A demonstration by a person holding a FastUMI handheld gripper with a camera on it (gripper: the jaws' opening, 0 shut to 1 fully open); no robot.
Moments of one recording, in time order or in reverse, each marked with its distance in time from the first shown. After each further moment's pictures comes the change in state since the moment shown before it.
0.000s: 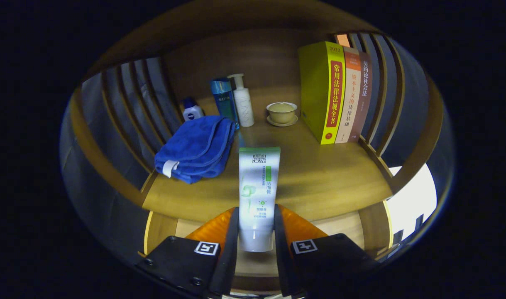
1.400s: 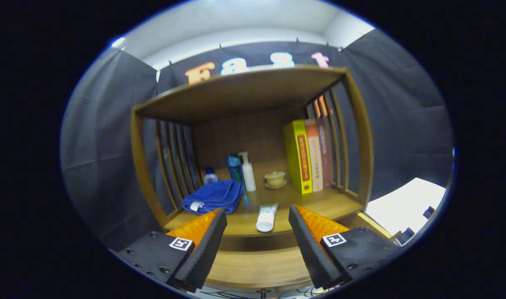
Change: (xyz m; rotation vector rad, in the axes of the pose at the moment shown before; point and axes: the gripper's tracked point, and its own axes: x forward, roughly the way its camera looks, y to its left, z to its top) arm -0.153 -0.003 -0.031 -0.001 -0.750 0.032
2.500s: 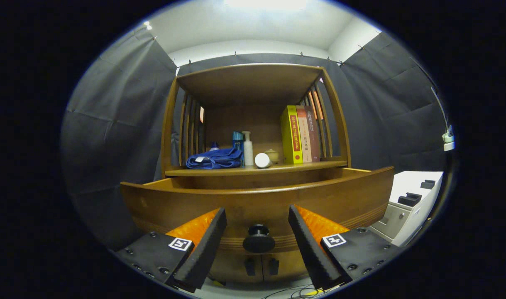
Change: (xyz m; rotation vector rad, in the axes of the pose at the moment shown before) arm -0.069 -0.004 -0.187 -0.094 -0.029 -0.015
